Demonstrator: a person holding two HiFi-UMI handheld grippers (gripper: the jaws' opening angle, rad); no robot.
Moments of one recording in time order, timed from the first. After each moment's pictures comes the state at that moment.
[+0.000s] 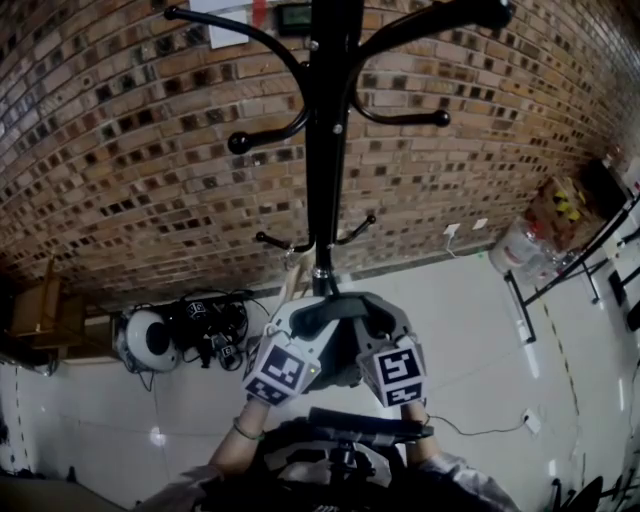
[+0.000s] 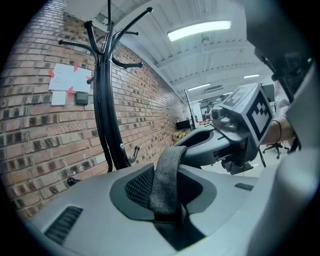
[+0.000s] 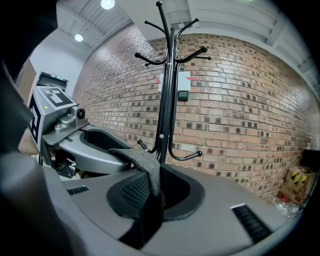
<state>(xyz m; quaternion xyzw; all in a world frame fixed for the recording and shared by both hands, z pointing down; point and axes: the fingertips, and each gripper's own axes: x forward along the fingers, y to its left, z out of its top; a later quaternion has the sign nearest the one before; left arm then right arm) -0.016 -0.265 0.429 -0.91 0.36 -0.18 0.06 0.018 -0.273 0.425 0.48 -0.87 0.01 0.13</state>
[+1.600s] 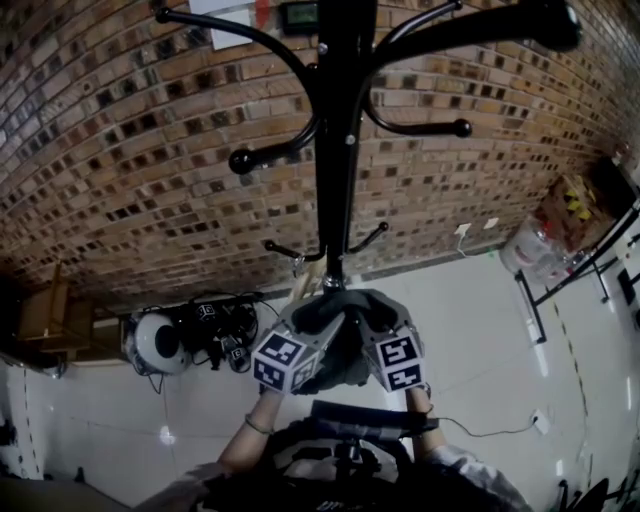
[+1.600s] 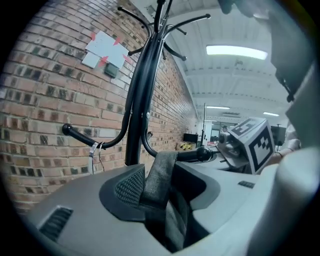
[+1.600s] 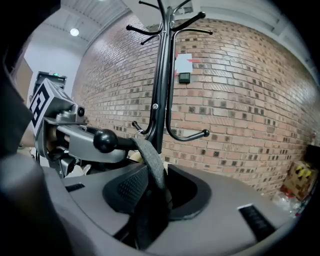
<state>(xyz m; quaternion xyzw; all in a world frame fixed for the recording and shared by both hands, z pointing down) -0.031 -0.306 0.472 -0.92 0.38 -0.08 -0.11 0.014 -0.316 0.482 0.47 -0.86 0.05 0.18</state>
